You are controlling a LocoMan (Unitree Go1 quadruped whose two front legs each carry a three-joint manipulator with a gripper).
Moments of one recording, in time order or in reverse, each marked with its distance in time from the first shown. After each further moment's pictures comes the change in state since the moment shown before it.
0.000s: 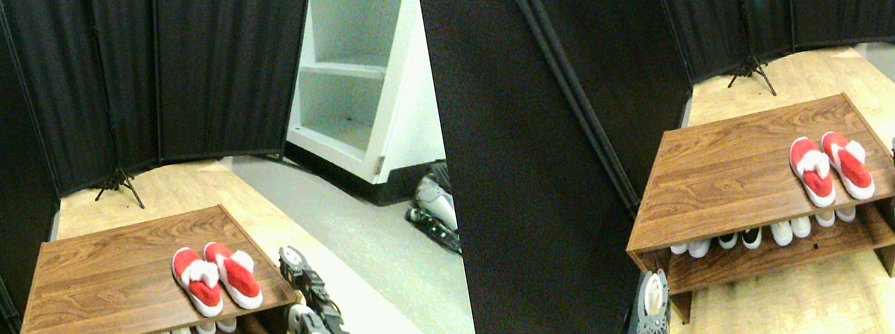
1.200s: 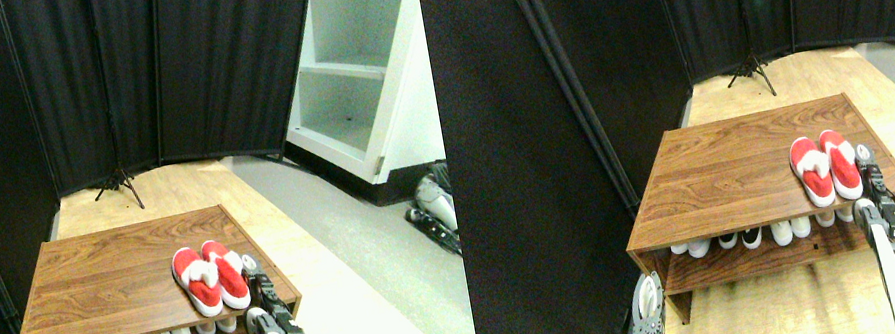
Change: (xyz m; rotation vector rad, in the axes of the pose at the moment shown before) right arm 0.011 -0.016 -0.074 0.083 0.088 -0.084; left arm 0.002 0.001 0.007 -0.004 -0.062 -0.044
